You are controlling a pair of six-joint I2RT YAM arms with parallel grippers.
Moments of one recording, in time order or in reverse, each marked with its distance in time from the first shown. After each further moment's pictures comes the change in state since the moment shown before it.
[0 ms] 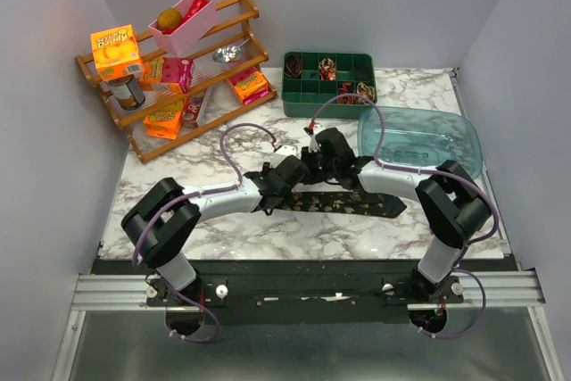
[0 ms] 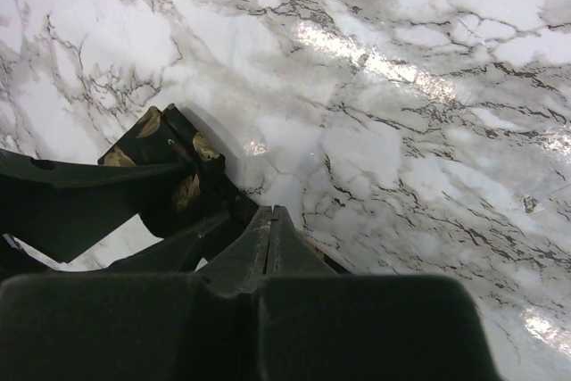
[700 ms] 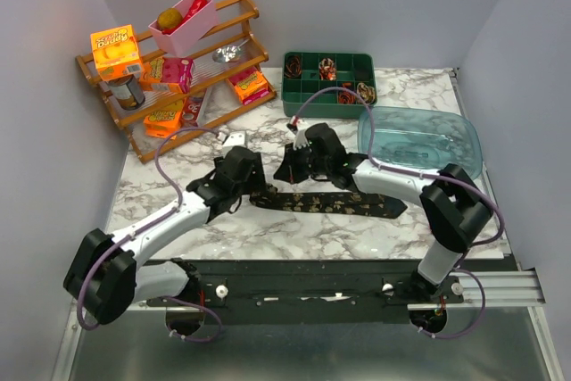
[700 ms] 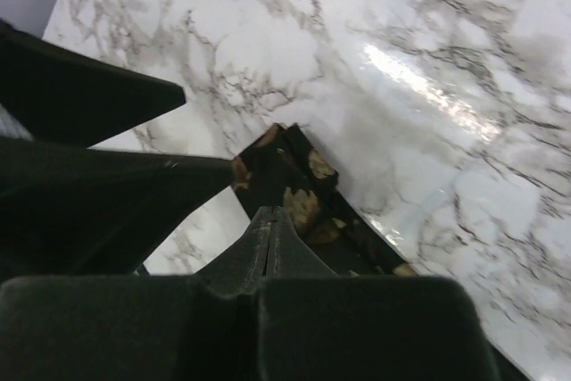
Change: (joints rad) left arm 0.175 -0.426 -0.178 0.033 0.091 -0.074; right arm 0.067 -0.039 0.068 0.000 -0.106 -0.009
